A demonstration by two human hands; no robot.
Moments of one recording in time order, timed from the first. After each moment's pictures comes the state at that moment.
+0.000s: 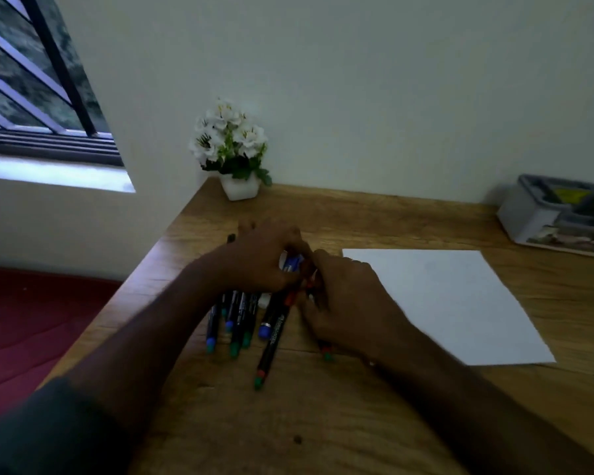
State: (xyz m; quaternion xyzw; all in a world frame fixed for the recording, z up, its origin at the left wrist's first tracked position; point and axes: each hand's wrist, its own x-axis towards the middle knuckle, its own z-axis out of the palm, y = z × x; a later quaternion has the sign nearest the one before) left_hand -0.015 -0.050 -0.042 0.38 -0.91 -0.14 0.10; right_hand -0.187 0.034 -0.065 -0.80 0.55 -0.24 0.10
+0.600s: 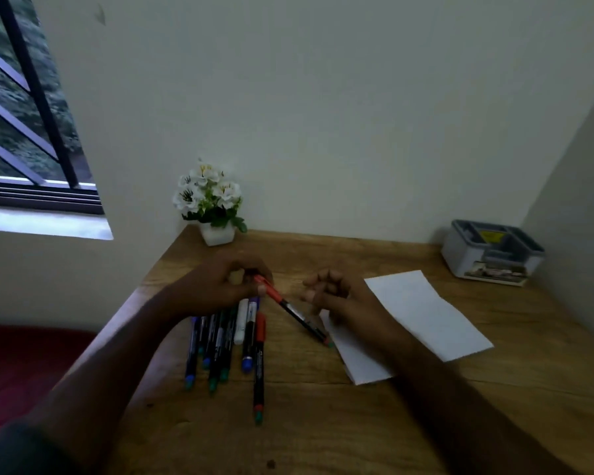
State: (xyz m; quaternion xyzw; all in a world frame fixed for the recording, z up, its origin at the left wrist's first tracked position) left_hand 0.006 -0.051 -0.025 0.30 -0.89 -0.23 0.27; right_hand -0.235 0.026 -0.040 -0.61 0.49 -0.45 0.43
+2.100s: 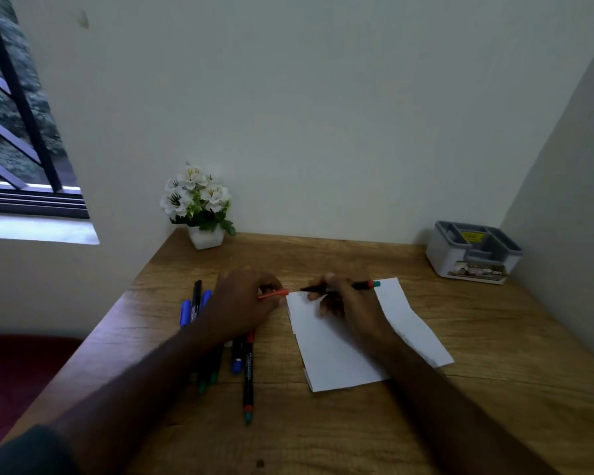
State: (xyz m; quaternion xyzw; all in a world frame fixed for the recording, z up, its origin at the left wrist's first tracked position) left_hand -0.046 -0.039 -0.058 0.46 -0.84 -0.14 0.26; right_hand -0.252 0.018 -0.060 -0.55 0.54 -0.51 0.38
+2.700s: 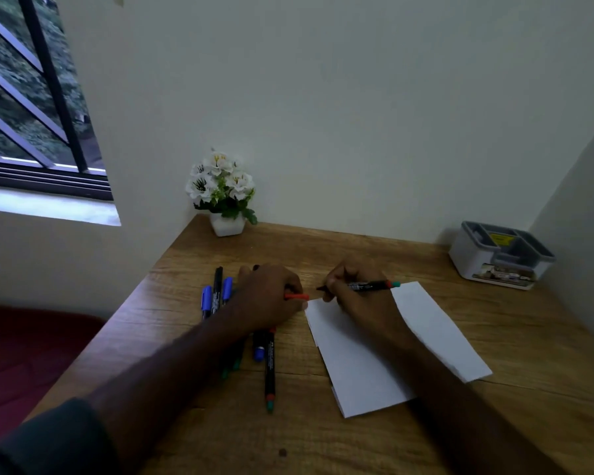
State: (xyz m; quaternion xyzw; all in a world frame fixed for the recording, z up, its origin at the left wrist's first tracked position) left_hand -0.050 -0.042 -0.068 0.49 -0.84 -0.11 0.21; right_hand -0.233 0.017 -0.055 -0.66 0.54 -0.47 0.22
